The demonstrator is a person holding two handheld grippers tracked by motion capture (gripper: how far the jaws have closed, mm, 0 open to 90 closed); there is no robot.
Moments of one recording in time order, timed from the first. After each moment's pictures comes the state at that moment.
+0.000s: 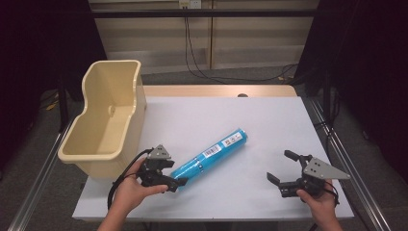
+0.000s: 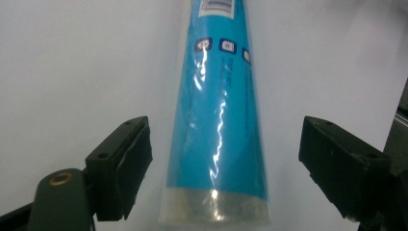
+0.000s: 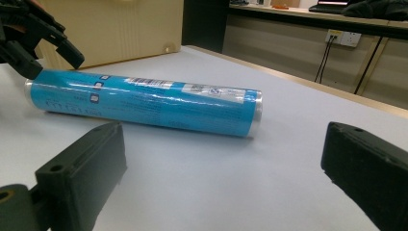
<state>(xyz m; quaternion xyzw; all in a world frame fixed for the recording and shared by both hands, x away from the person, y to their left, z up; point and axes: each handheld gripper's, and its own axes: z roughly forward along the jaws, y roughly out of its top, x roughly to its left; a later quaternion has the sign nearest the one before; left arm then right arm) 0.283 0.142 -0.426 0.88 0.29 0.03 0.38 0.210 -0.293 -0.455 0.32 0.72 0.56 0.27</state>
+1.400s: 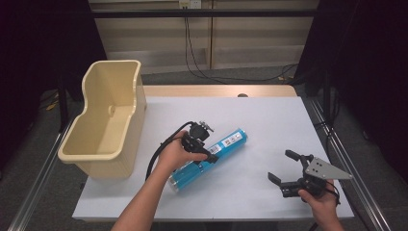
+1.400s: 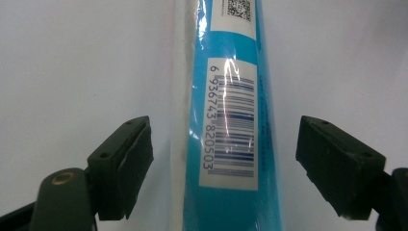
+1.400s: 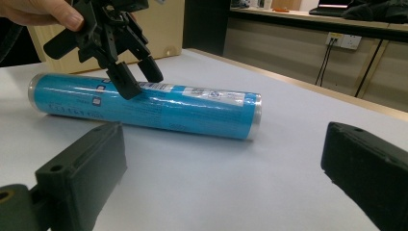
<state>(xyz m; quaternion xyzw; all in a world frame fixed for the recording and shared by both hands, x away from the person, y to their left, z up) 0.364 0.033 -0.426 0.92 0.28 -0.02 0.29 0.209 -0.295 -0.453 0.32 0.71 0.56 0.27</state>
